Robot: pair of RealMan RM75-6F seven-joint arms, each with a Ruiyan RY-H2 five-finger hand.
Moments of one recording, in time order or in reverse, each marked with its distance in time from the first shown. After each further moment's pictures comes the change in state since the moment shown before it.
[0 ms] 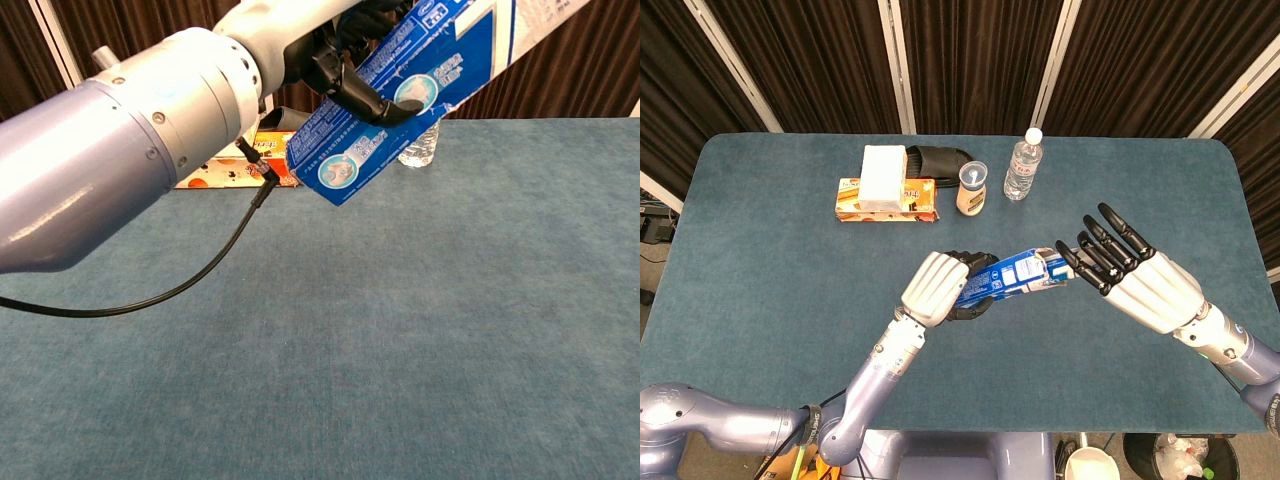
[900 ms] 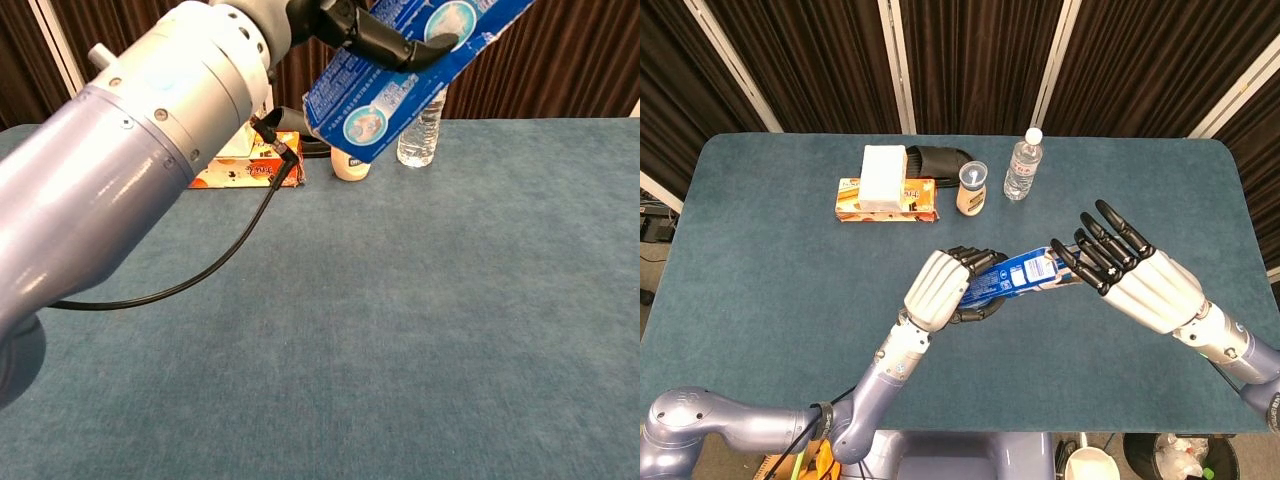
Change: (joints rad) left arm 0.003 -0.083 0.008 0.126 0.238 0.120 -0.204; right arm 0.007 0.028 0.012 -0.045 0.004 -0.011 -0.011
